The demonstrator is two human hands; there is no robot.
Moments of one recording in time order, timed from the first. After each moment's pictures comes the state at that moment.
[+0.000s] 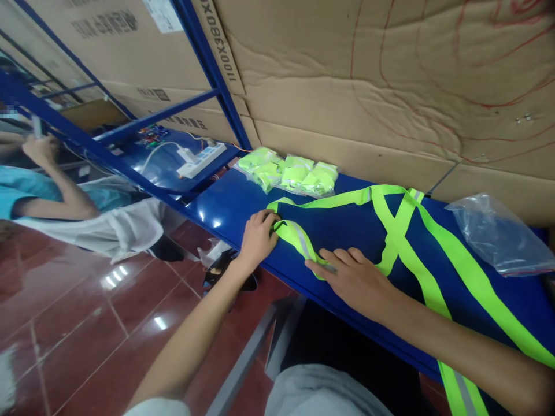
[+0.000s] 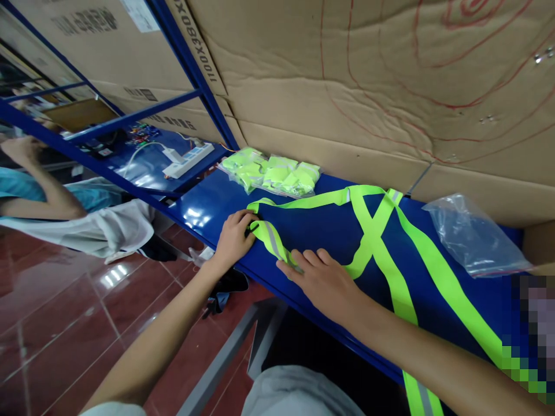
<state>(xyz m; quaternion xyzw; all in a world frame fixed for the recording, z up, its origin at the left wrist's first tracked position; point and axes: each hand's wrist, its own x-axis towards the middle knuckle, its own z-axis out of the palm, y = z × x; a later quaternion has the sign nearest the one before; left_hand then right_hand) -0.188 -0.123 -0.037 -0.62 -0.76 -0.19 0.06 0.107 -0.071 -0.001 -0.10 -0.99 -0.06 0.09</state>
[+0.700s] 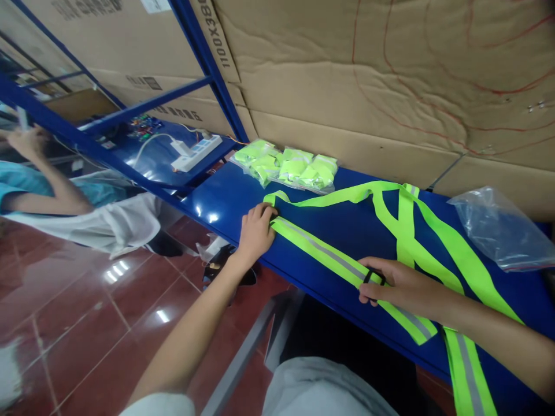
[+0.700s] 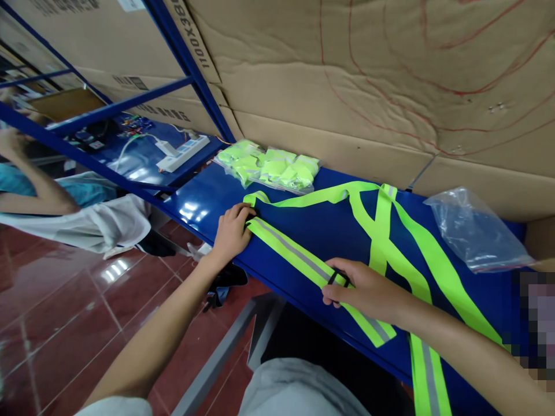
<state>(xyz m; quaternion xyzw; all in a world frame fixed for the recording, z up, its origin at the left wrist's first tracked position) -0.184 -0.121 -0.036 -0.60 -0.78 -0.17 0.05 0.164 -0.045 0.034 -0.35 -0.68 0.64 -0.07</state>
